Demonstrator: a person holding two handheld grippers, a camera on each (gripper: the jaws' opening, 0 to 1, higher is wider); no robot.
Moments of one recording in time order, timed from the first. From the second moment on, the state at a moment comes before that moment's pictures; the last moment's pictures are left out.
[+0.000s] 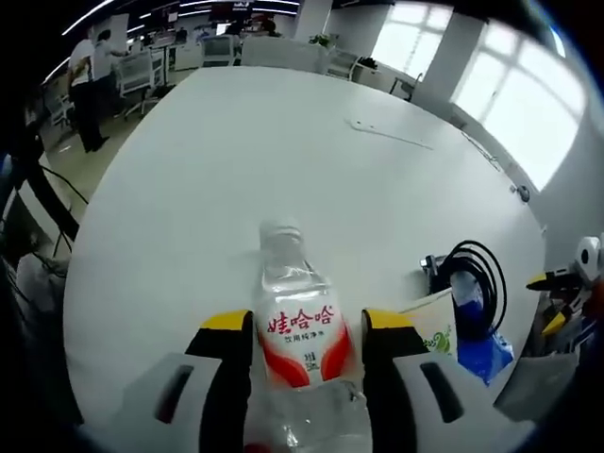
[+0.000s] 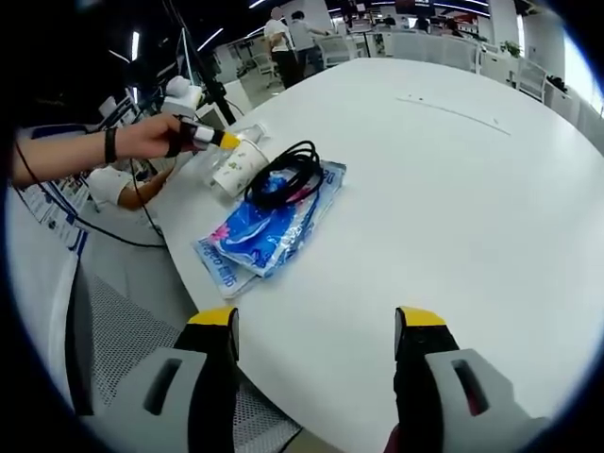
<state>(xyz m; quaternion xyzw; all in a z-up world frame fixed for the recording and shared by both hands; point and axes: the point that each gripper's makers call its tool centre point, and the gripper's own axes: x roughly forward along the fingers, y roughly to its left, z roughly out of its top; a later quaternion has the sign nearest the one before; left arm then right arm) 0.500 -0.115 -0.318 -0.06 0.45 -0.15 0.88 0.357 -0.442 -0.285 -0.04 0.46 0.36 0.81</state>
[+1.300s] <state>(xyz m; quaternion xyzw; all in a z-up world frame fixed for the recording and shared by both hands) 0.489 -0.112 -0.317 -0.07 0.49 -0.10 0.86 0.369 -0.434 -0.290 -0.03 0.46 0.36 0.81</state>
